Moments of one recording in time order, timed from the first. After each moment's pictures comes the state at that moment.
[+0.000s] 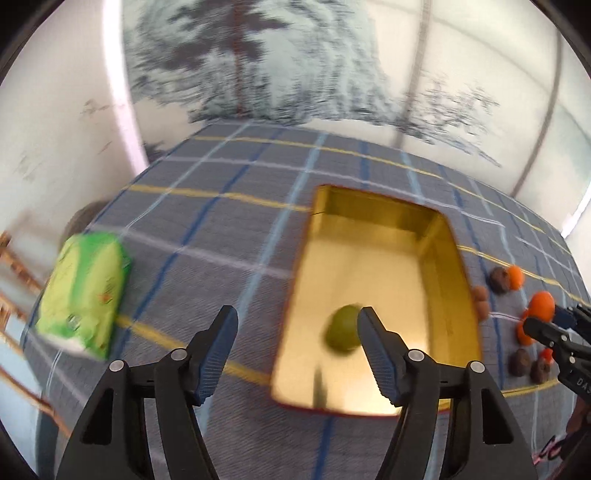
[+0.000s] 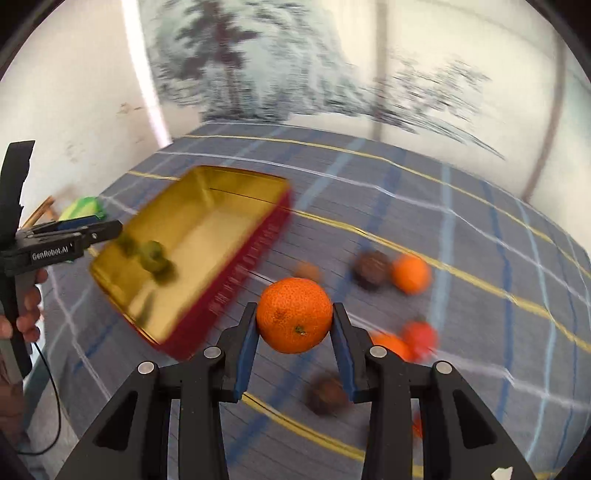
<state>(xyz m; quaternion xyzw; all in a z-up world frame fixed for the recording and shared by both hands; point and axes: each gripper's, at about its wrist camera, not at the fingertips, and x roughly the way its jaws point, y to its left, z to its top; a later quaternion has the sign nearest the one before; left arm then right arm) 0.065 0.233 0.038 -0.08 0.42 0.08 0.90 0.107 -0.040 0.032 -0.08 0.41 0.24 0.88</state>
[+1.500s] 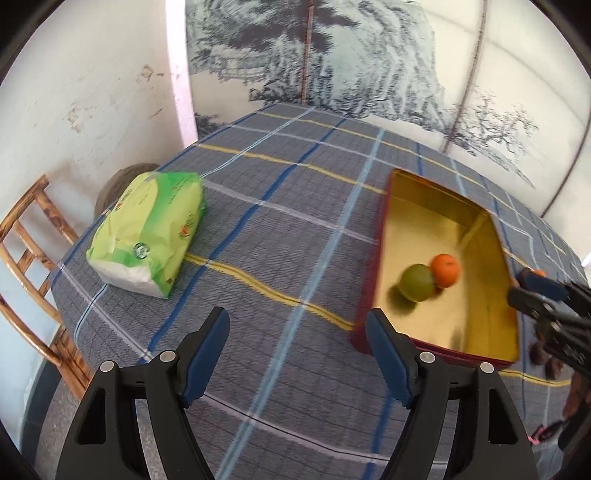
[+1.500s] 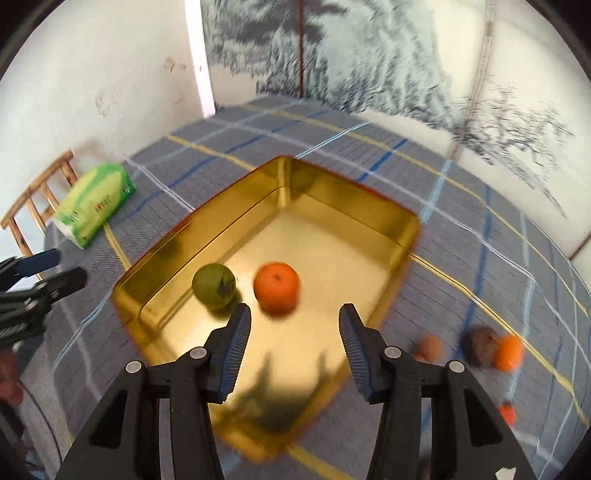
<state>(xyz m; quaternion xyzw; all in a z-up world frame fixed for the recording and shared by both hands) 0.003 0.265 0.034 -0.11 0.42 0.14 0.89 0.113 0.043 0.025 -0.14 0.42 0.28 0.85</state>
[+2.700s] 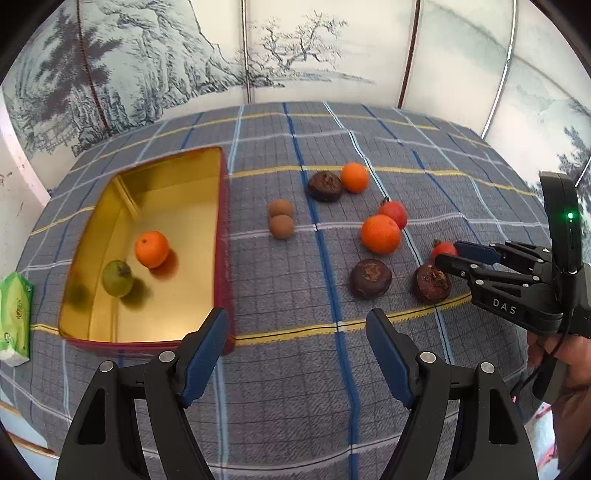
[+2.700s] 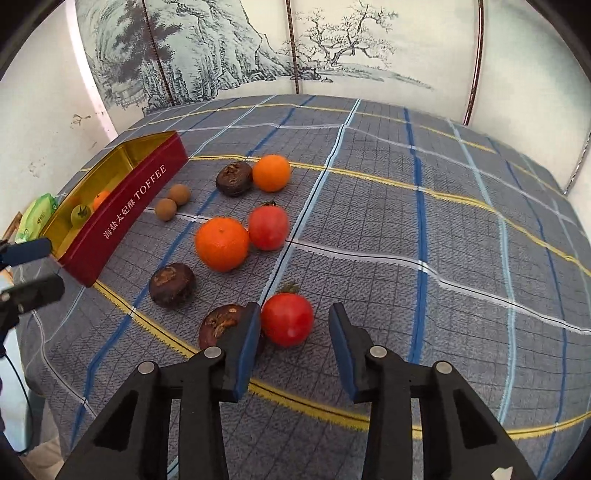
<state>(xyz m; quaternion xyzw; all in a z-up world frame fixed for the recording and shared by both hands) 0.037 0.015 0.026 0.04 0.47 -0.10 0.88 0.091 -0.197 -0.027 -0.03 0.46 0.15 0.88</state>
